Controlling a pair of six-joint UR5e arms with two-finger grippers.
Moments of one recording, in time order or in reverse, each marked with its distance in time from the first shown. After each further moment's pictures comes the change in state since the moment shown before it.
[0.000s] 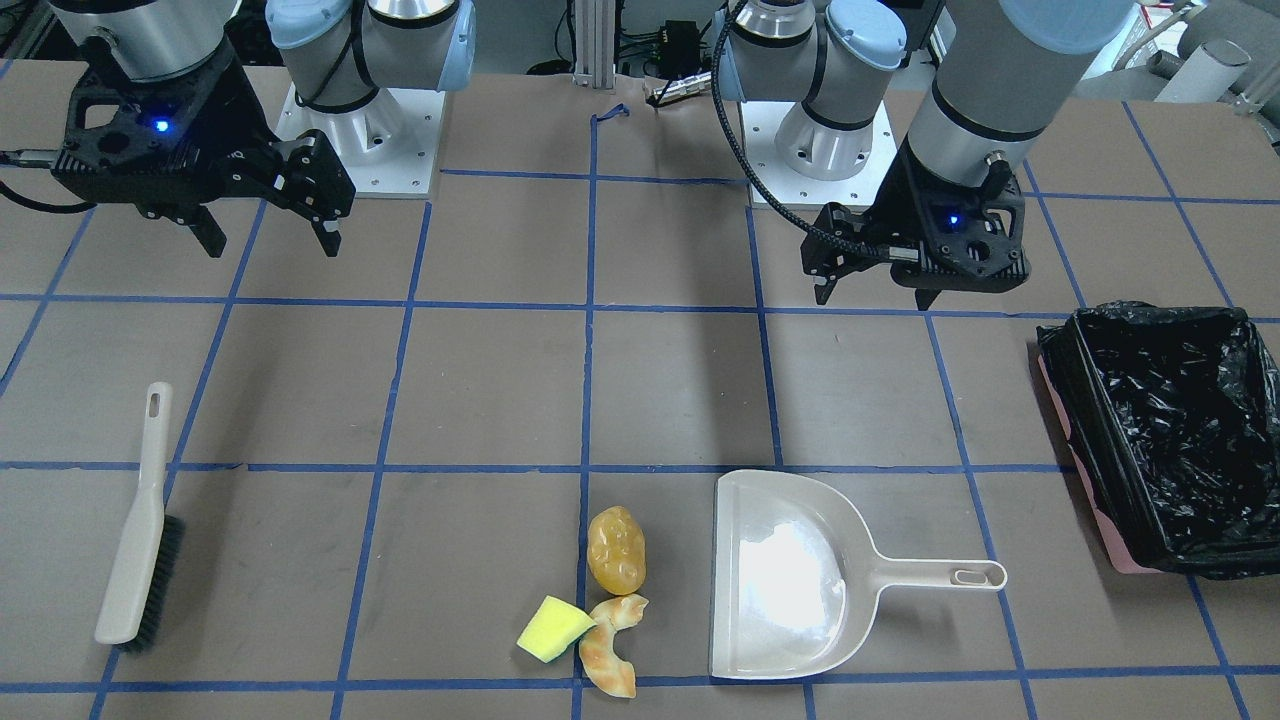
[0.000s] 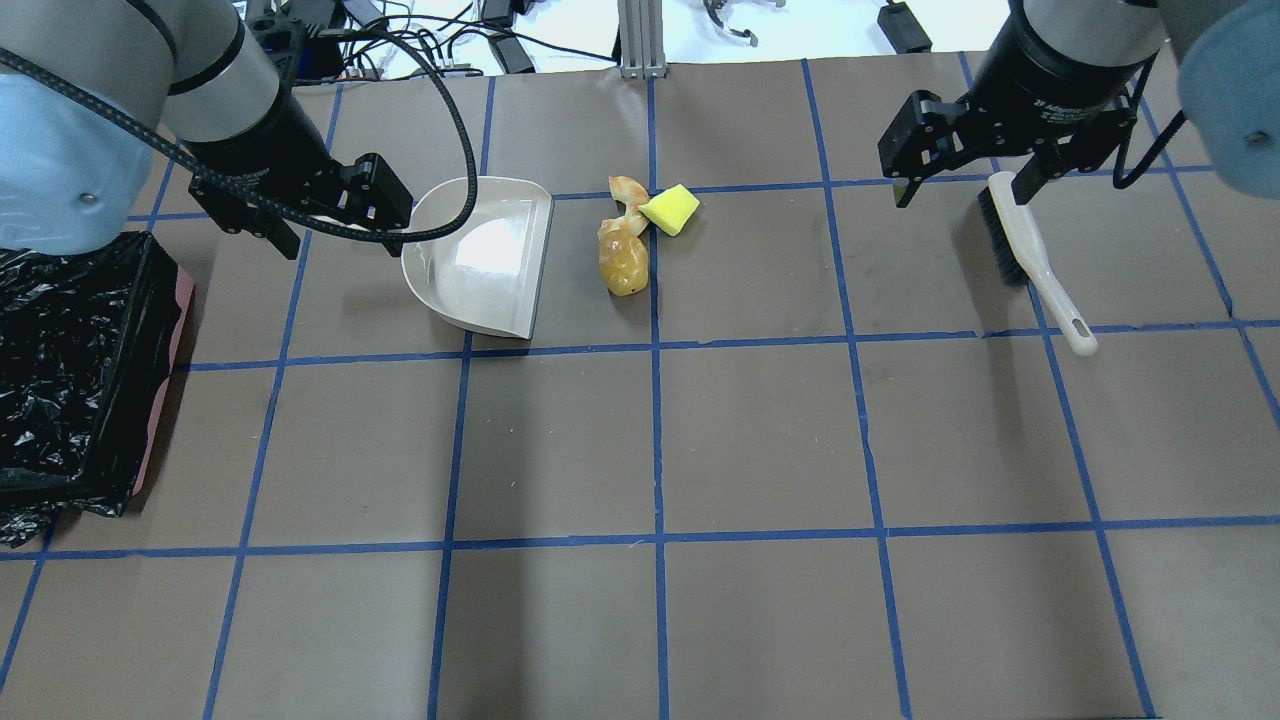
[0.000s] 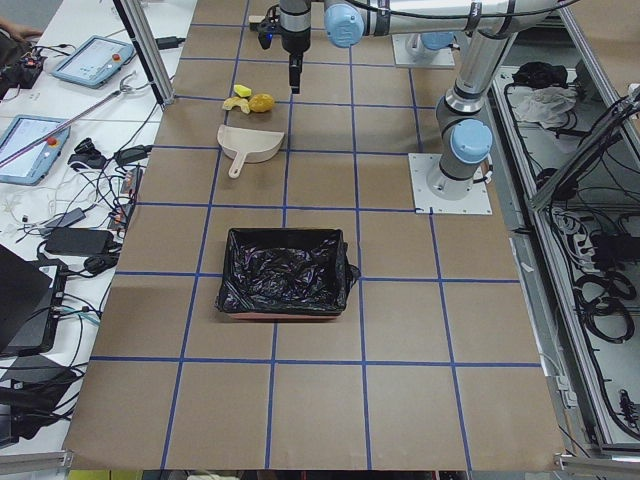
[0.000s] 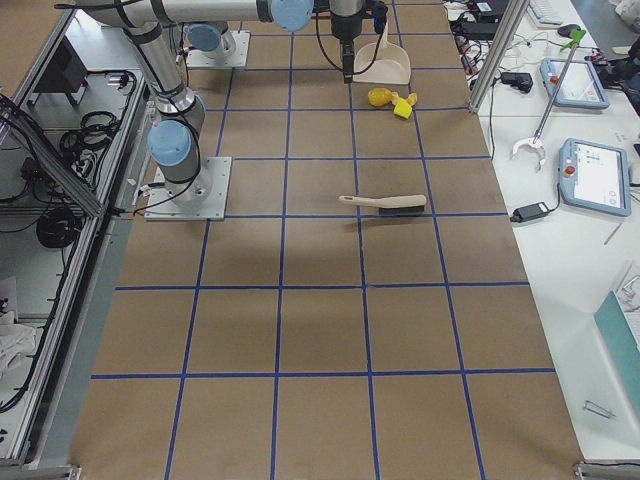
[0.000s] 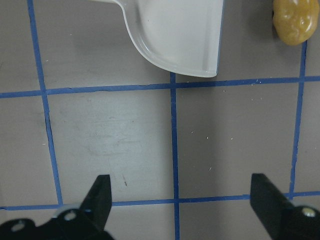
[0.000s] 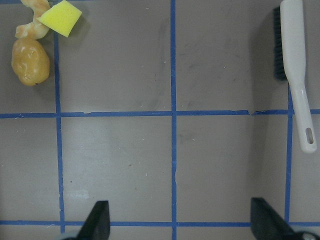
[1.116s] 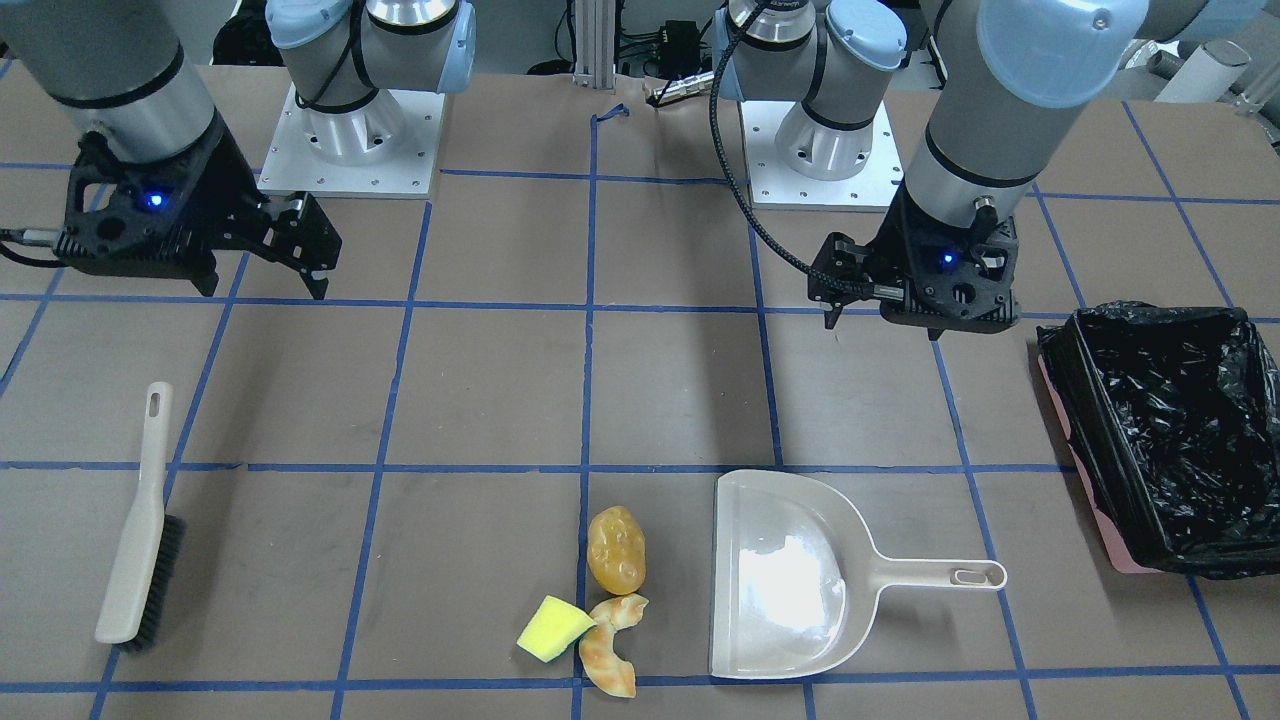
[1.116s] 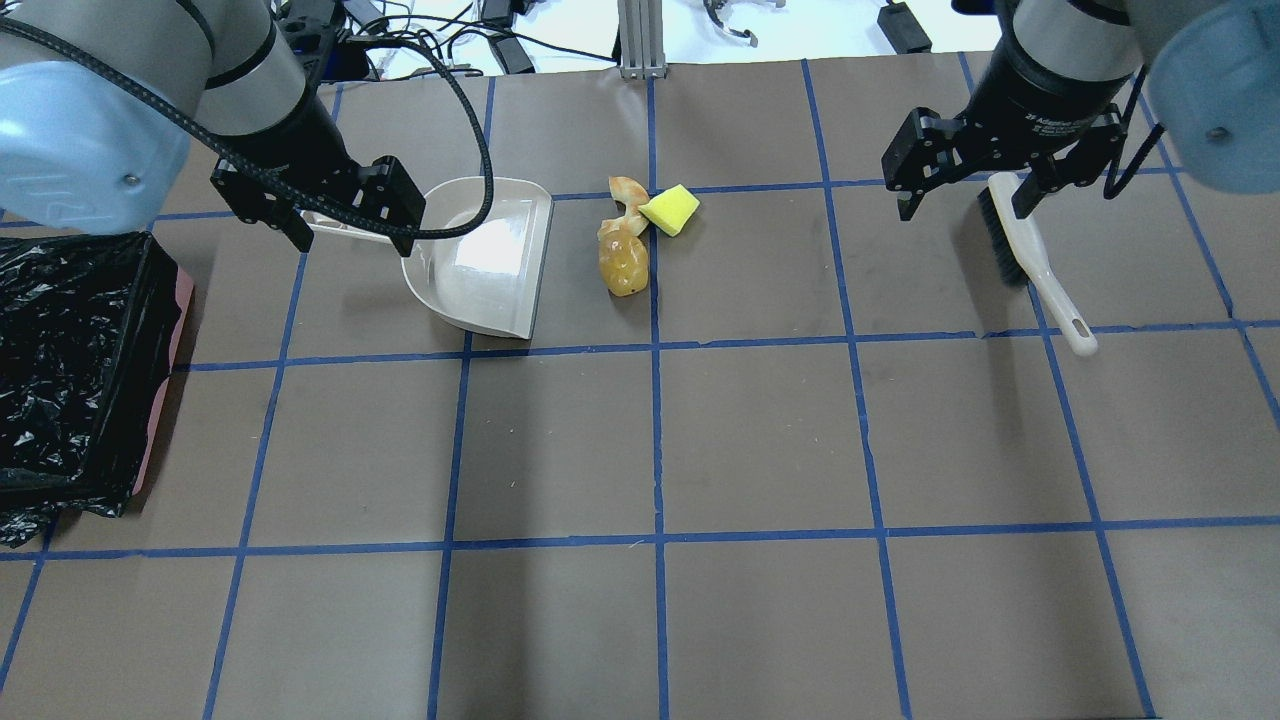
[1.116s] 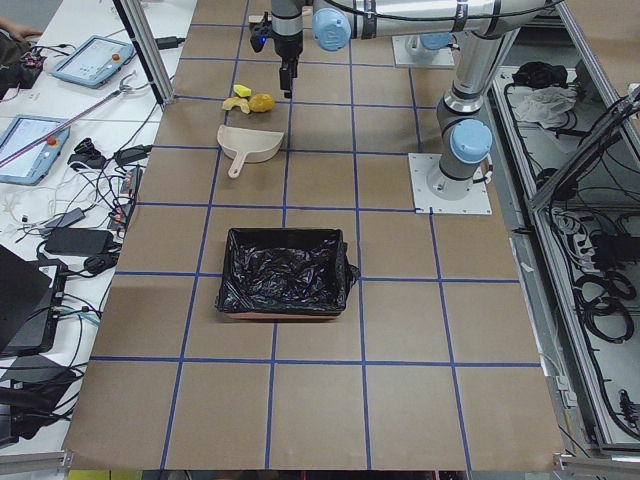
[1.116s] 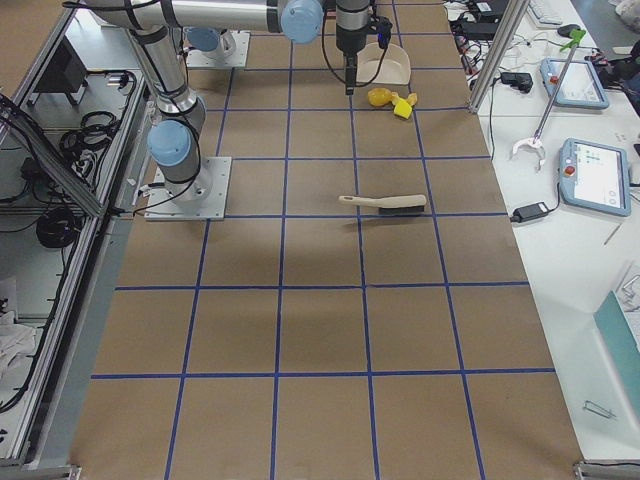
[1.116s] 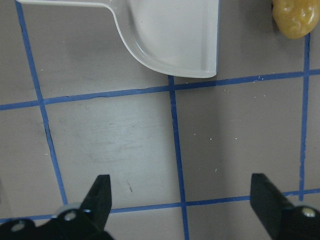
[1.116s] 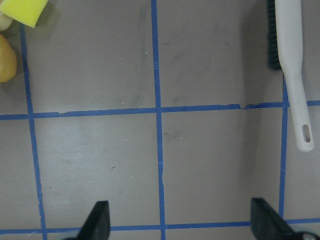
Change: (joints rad) left arm -0.001 -0.076 0.039 0.023 0.088 0.121; right arm -0.049 0.092 0.014 -0.015 -0.027 -0.005
